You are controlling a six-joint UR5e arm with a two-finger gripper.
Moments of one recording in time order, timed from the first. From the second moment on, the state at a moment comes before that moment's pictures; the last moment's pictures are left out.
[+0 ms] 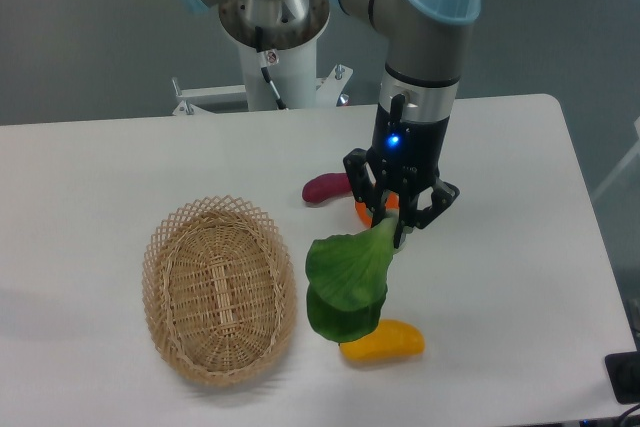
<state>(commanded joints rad) 2.55 -1.77 -1.55 -1.04 1.24 1.11</state>
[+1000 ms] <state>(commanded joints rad) 2.32 -1.78 -1.75 -0.95 1.51 0.96</state>
